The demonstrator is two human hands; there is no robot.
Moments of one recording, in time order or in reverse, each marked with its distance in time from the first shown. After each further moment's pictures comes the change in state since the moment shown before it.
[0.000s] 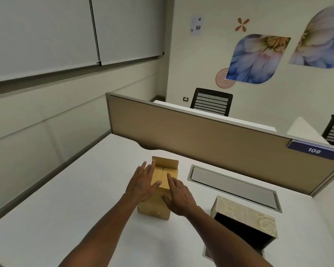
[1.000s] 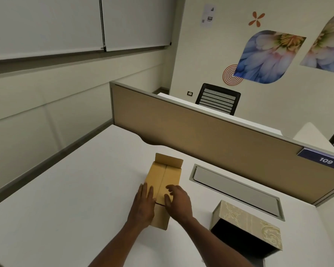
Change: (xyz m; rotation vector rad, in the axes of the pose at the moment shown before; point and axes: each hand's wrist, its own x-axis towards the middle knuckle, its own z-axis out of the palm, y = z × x) left_hand -0.047 -0.006 0.092 -0.126 -0.045 -0.153; right_hand 0.020 -0.002 0.043 0.249 0.220 0.173
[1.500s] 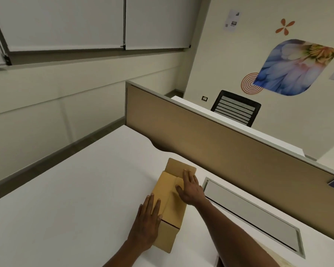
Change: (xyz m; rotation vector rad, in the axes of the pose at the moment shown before) left_hand 0.004 -0.012 0.022 -0.020 0.002 0.011; right_hand 0.131 0.021 -0.010 -0.307 -0.374 0.045
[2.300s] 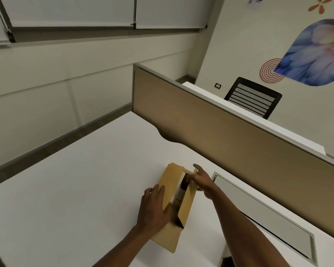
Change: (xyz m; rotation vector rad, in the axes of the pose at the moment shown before) left_hand 0.031 0.025 -0.031 -0.180 0.034 -0.160; right_hand 0.050 0.030 -0.008 0.772 -0.136 0.193
